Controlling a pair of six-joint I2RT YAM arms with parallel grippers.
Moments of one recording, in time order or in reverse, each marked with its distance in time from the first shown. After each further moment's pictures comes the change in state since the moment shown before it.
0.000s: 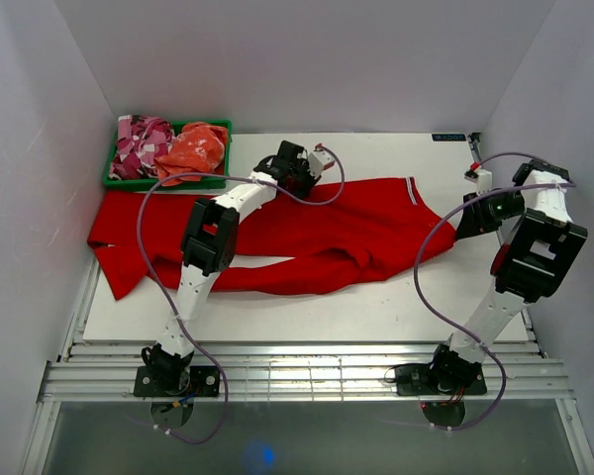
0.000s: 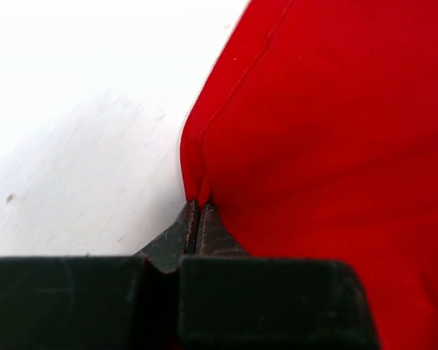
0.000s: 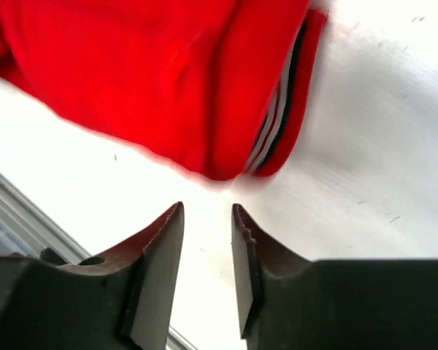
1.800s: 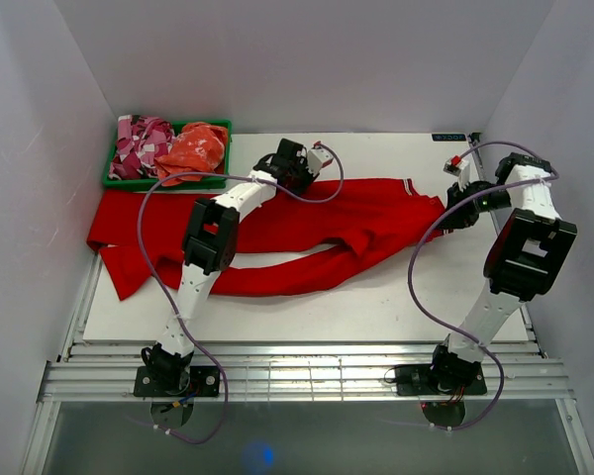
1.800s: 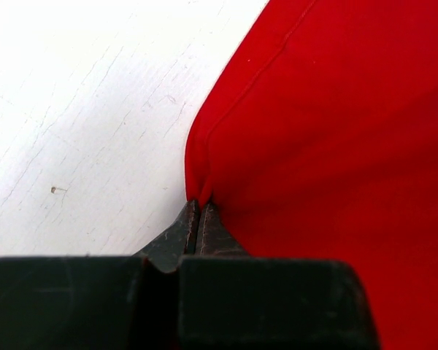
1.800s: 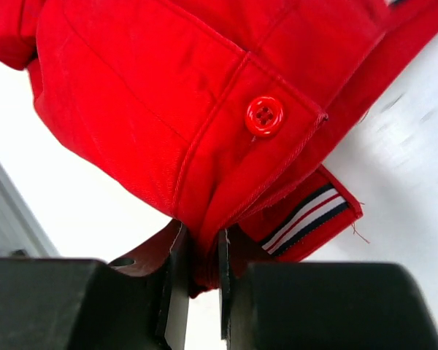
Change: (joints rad) left arm 0.017 0.027 0.043 -0.012 -0.094 0.023; right arm 0.094 -0.024 0.027 -0.025 -0.194 -0.262
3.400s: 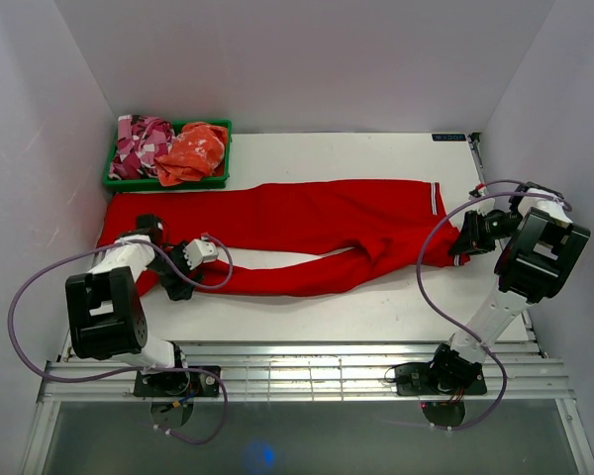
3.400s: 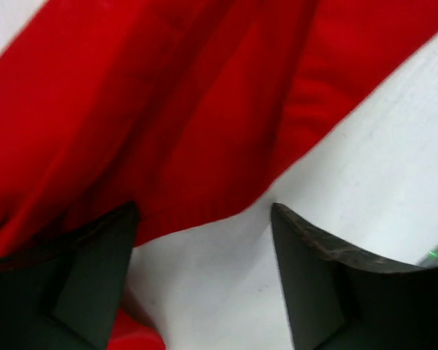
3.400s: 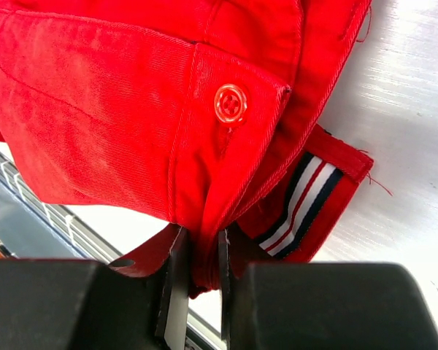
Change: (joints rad) left arm 0.683 -0.995 -1.271 -0.429 0.244 0.829; right arm -0.157 0.042 -0.216 0.145 0.153 0.534
